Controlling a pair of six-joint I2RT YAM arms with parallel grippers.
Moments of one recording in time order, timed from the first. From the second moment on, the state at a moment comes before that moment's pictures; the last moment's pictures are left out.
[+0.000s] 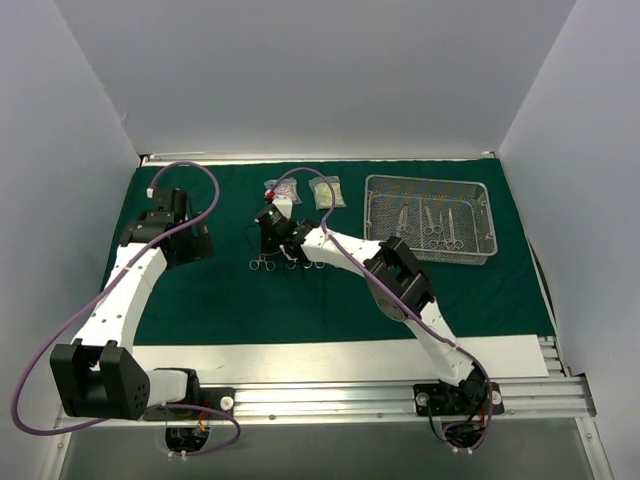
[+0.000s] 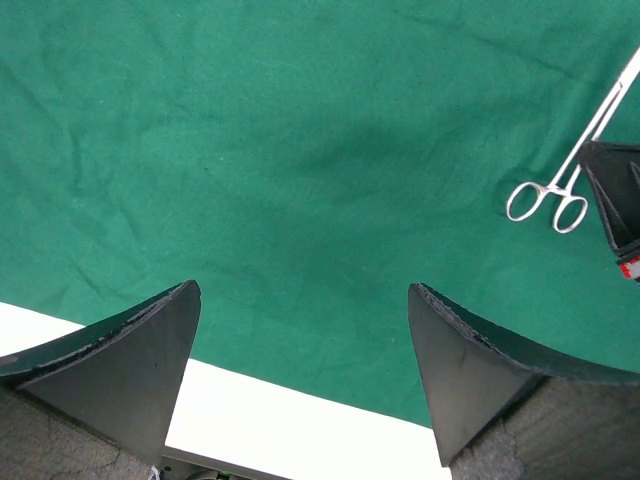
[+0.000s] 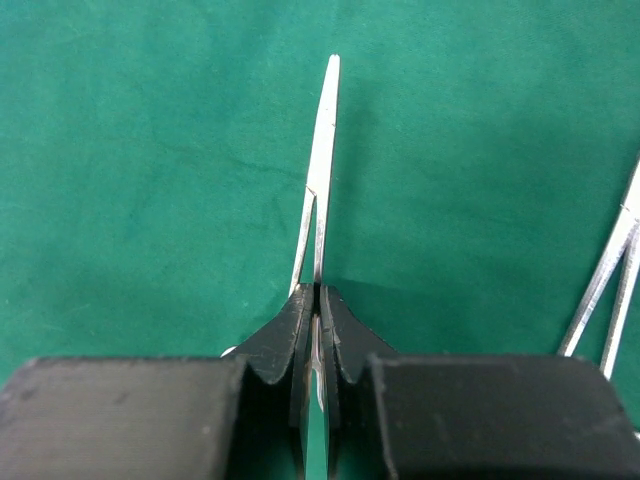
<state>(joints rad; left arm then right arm) -0.08 1.29 1.15 -0.88 -0.23 -0.36 0.88 2.33 1.81 -0.27 0.18 0.72</state>
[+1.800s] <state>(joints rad) -0.08 1.29 1.15 -0.88 -0.24 -0.37 0.87 2.34 1.88 -0.30 0.24 0.70</state>
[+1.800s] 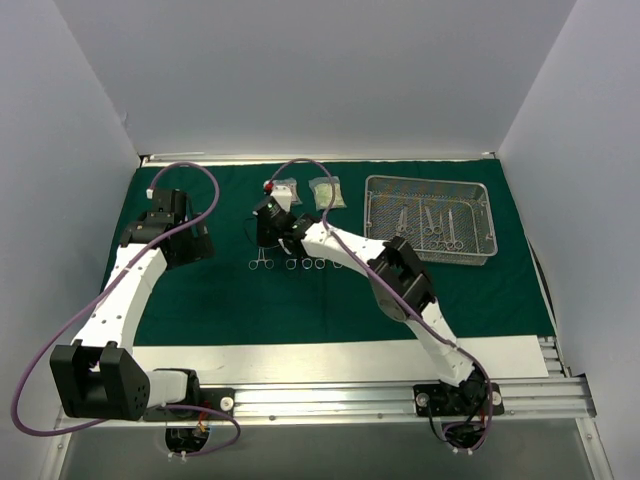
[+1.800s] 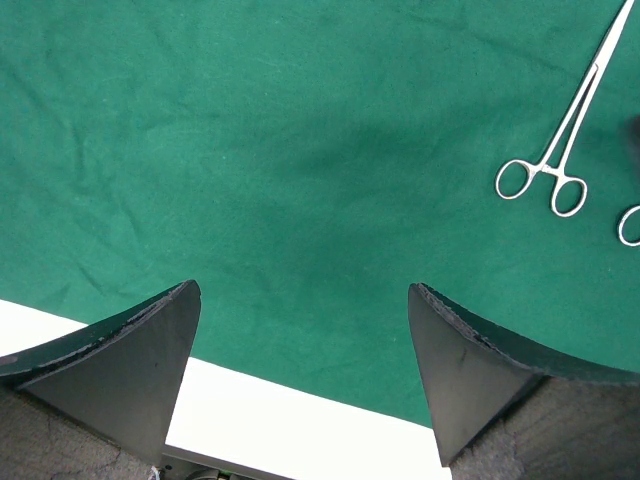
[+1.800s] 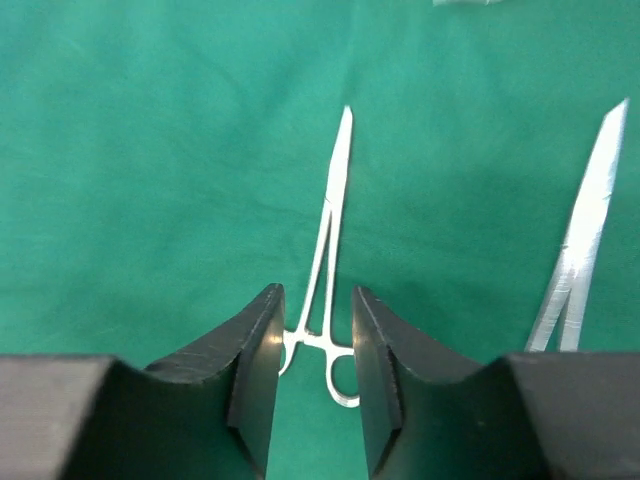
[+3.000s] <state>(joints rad) -0.08 1.23 1.12 -0.88 -0.20 -0.36 -0.12 1.88 1.42 -0.52 0.10 0.35</state>
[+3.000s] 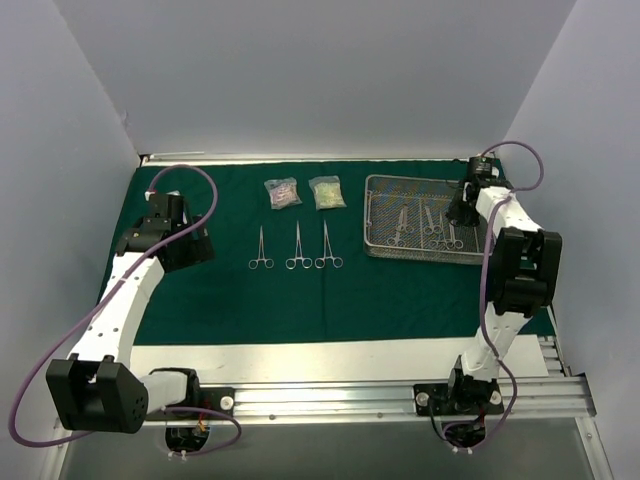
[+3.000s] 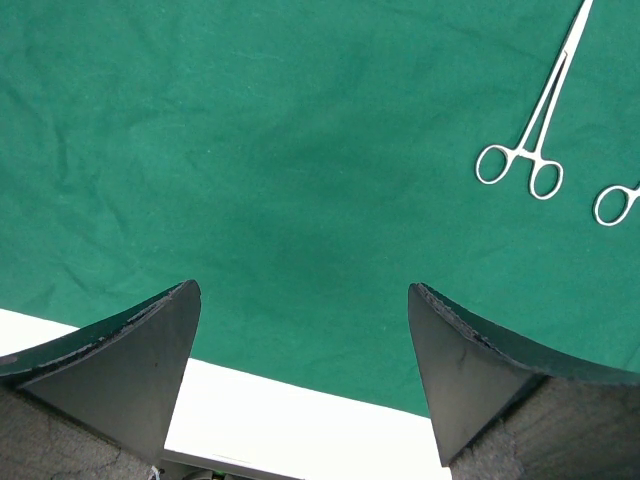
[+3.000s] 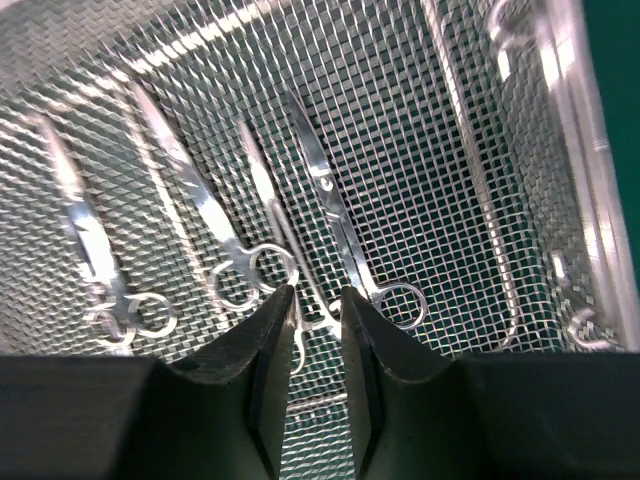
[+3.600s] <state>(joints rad) -0.08 1.22 1.09 -0.86 -0.18 -0.36 -0.12 2.01 1.42 -0.56 0.05 0.29</state>
